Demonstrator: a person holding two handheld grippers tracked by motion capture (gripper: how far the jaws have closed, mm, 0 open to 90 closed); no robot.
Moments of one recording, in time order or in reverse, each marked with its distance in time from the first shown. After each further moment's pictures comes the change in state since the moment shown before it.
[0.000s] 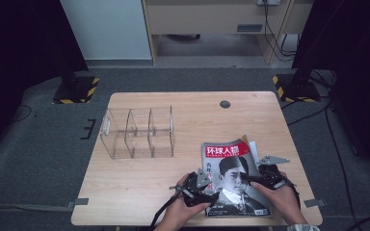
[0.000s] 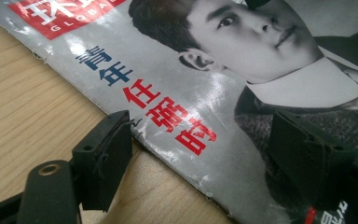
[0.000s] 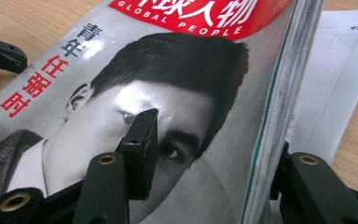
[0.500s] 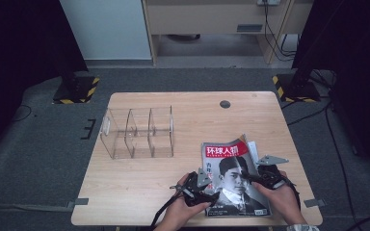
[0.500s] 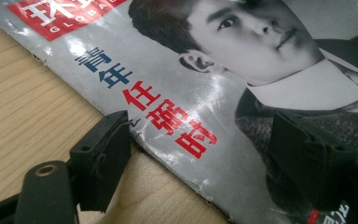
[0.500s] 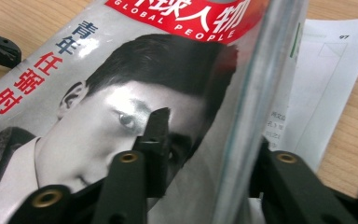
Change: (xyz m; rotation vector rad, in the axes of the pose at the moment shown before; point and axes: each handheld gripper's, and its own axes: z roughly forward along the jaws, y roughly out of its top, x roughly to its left) left arm 0.000 0.001 0.002 0.001 -0.003 -0.005; right arm 0.002 0.003 -0.002 0.003 -0.036 -0.040
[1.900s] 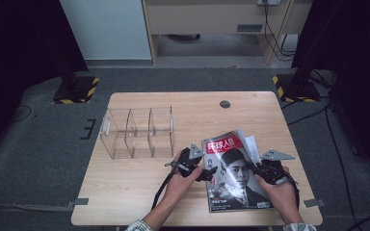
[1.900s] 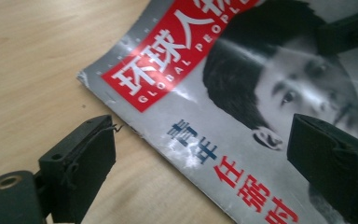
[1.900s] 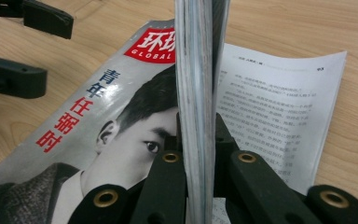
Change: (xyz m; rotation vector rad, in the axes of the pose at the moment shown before) left arm 0.062 0.040 0.004 -0.127 0.028 -0.104; right arm 0.000 0.019 -0.014 -0.125 -0.013 0.028
